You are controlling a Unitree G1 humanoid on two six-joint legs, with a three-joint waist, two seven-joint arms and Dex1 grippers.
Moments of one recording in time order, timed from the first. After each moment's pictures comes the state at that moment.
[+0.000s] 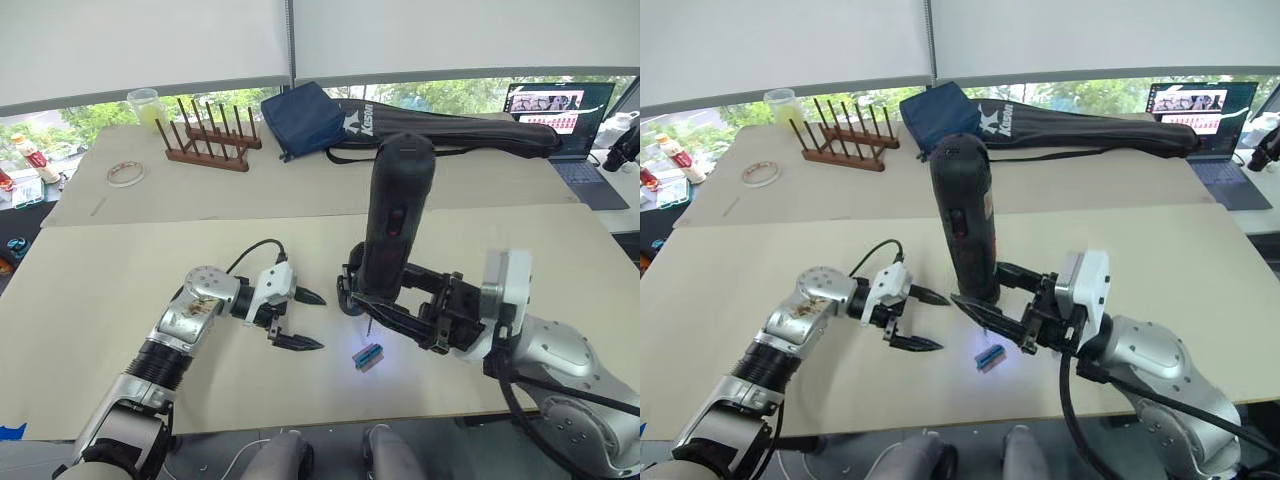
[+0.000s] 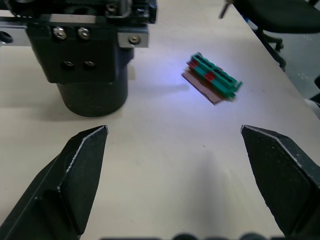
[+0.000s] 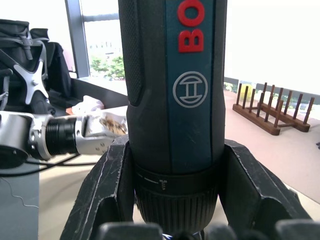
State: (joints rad) left arm -0.55 0.49 -0.28 0.22 -0.22 0.20 -1.37; right arm -0.11 -0.61 -0.09 -0.82 0.82 0.50 0.62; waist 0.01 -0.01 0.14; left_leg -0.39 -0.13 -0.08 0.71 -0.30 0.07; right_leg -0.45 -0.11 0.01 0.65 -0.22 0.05
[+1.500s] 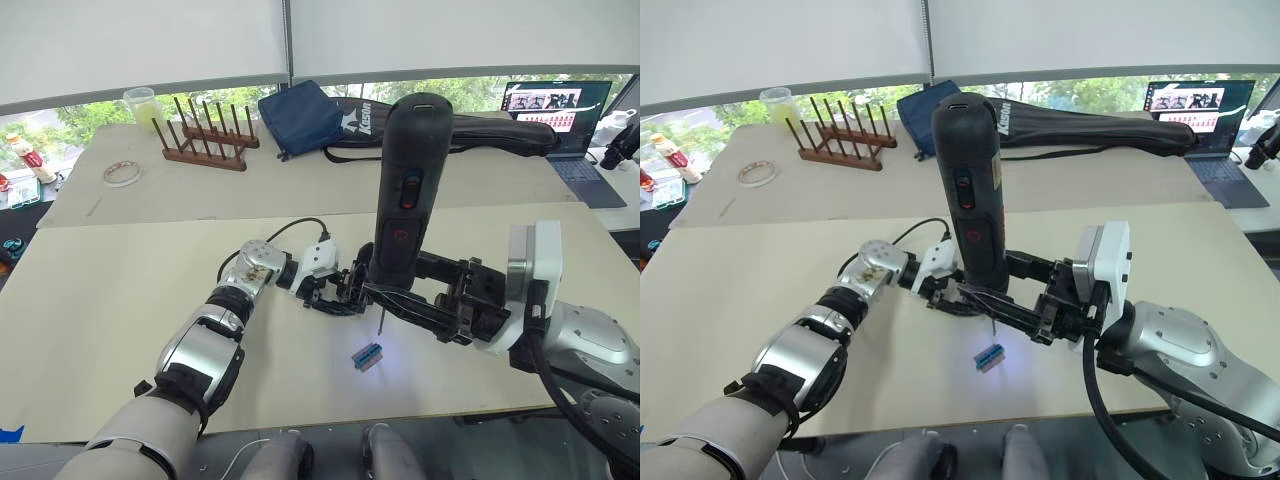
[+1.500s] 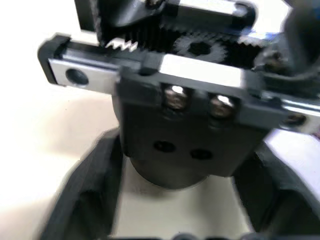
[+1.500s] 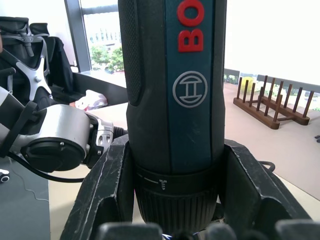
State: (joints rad) left arm -1.01 0.20 -0.28 1.16 -0.01 -0.28 -1.41; right arm -0.14 -0.75 -0.17 -0.85 1.04 0.58 0.53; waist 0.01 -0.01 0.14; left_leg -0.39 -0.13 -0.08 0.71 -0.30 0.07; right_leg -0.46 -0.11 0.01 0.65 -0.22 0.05
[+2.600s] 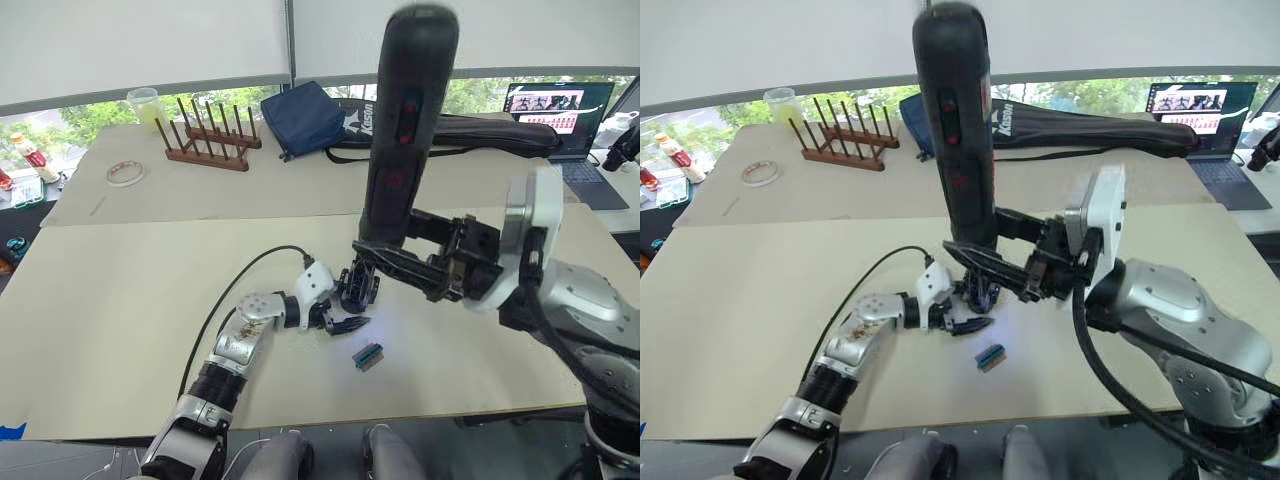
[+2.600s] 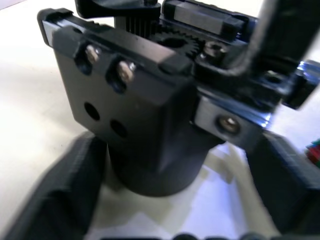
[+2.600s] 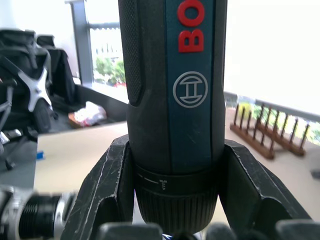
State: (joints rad) left arm -0.48 0.18 -0.24 0.30 -0.08 0.15 -0.93; right arm -0.46 -0.71 -0.09 -0.73 1.08 0.64 0.44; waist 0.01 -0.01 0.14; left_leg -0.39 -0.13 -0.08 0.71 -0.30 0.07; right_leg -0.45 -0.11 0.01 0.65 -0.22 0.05
